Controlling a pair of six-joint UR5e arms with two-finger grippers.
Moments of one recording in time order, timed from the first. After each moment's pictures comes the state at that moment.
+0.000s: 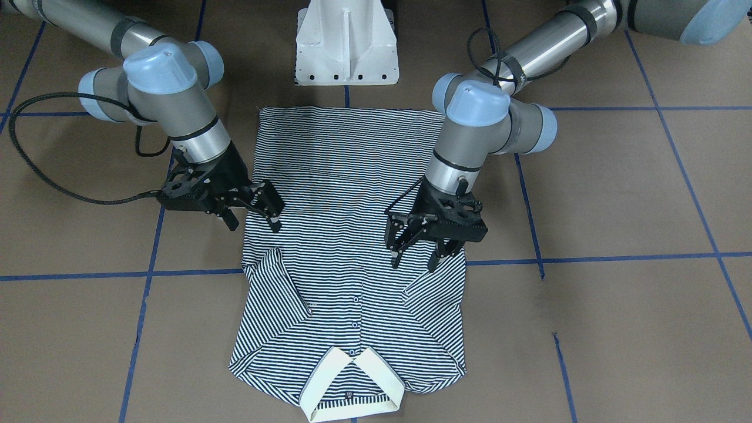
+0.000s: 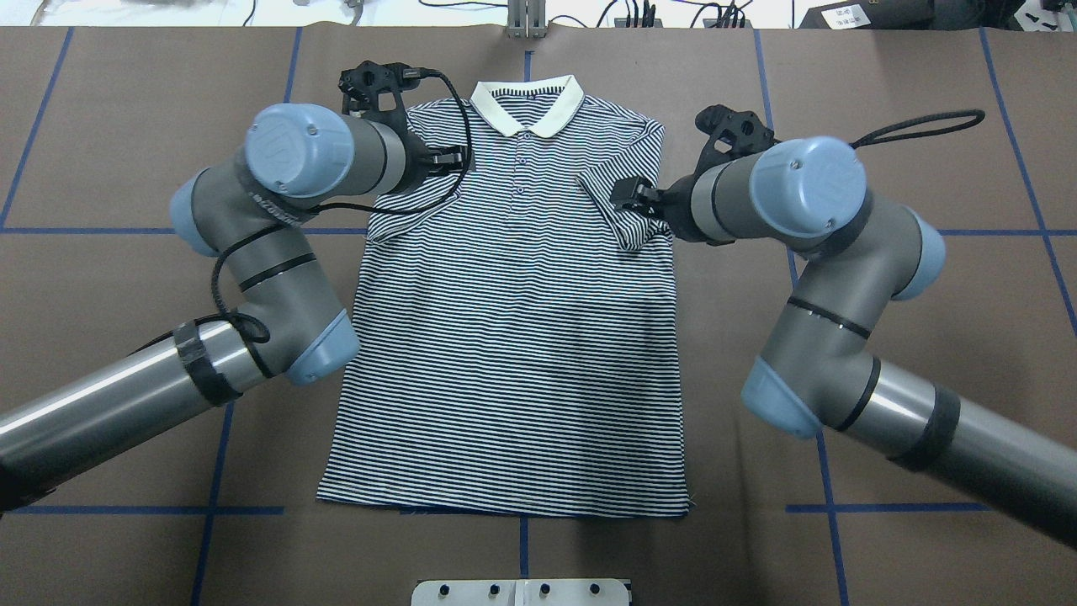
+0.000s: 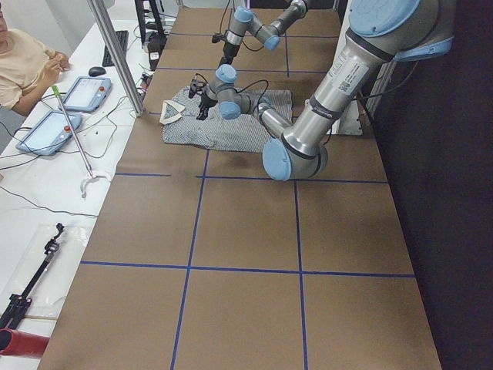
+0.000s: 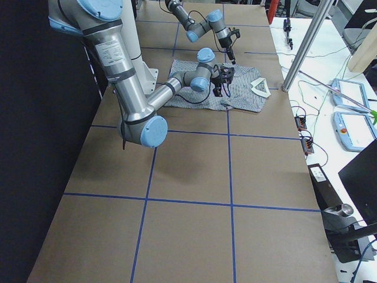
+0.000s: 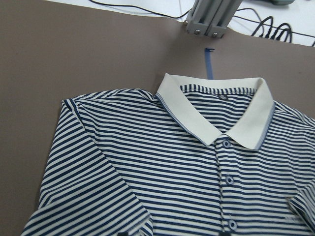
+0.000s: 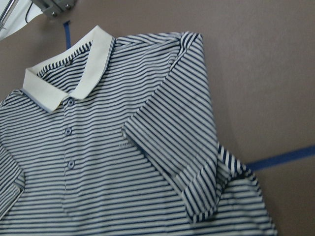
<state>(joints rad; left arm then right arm) -0.68 -2.21 -1.49 -2.21 -1.68 -1.20 0.60 -1.11 1.70 -1.09 1.66 1.55</state>
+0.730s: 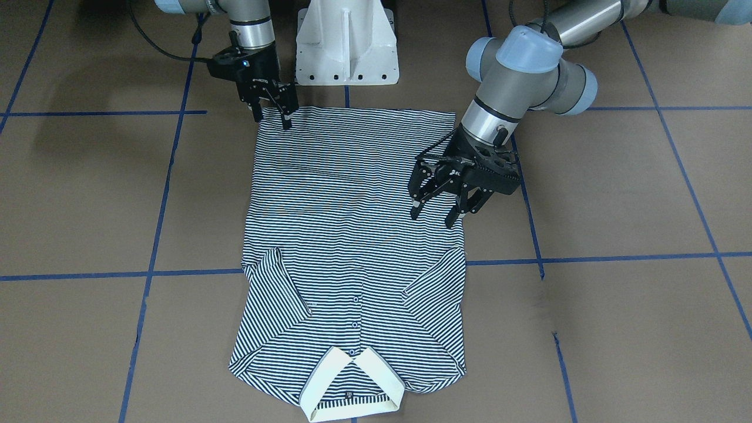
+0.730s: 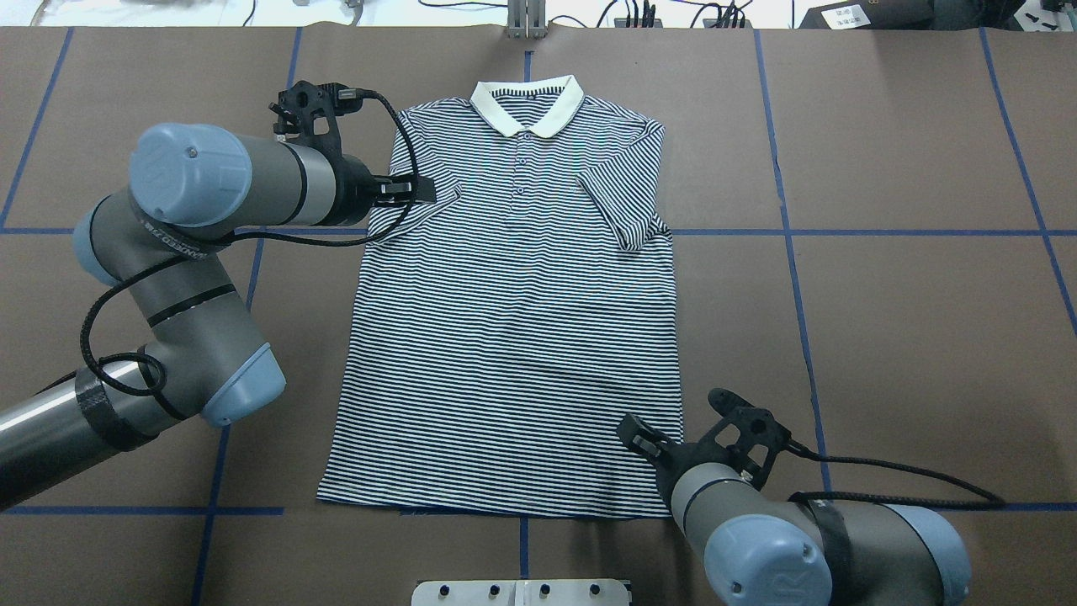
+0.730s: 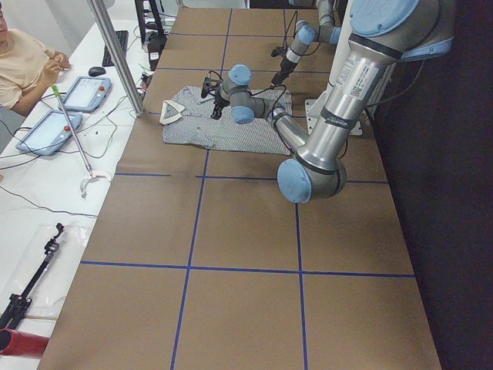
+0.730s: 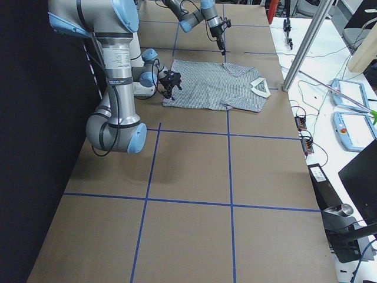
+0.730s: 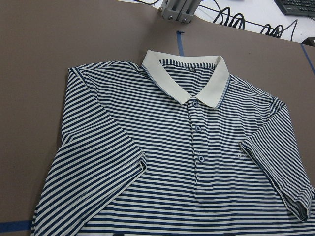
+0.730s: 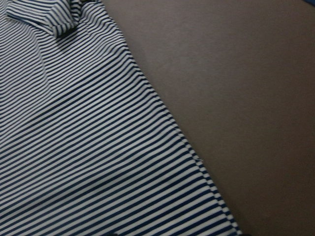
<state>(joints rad) -0.69 -2.08 -1.66 -2.21 -1.75 -1.20 0.07 -1.37 2.07 -1.46 1.17 2.13</state>
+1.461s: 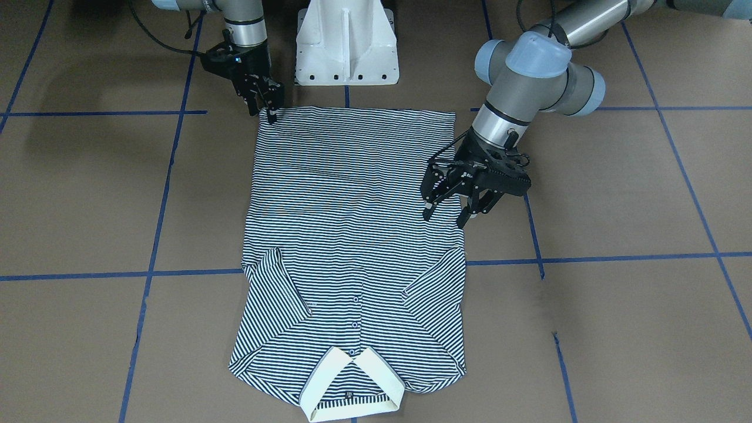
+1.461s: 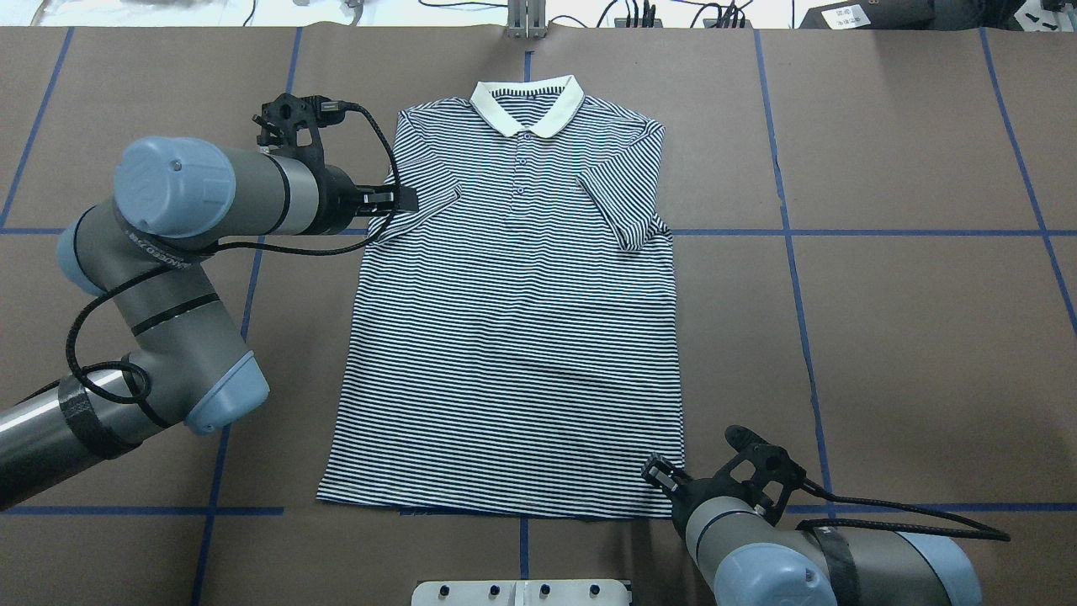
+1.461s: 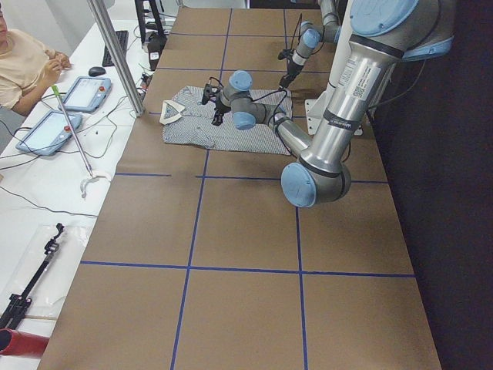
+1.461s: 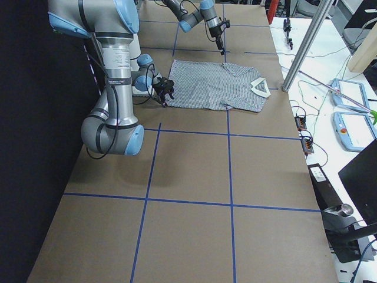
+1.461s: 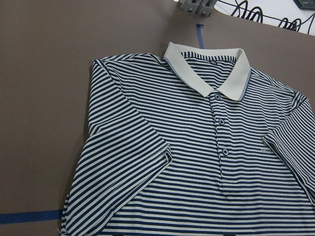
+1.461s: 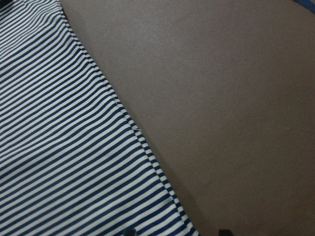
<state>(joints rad) -0.69 -2.04 -1.67 -2.22 -1.75 -1.20 0.03 -1.39 2.06 -1.47 1.23 2.19</state>
